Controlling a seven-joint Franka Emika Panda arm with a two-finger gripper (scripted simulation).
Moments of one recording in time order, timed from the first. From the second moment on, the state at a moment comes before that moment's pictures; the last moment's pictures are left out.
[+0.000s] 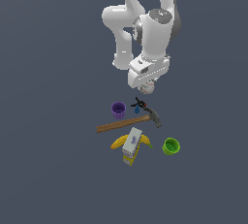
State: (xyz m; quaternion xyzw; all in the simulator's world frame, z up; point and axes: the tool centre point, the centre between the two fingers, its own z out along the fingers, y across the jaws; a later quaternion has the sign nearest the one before) arm -0.124 0.109 0.187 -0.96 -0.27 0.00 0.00
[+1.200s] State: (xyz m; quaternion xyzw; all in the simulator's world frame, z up) arm -0.130 -0.032 0.378 -0.96 -0.27 0.00 0.00
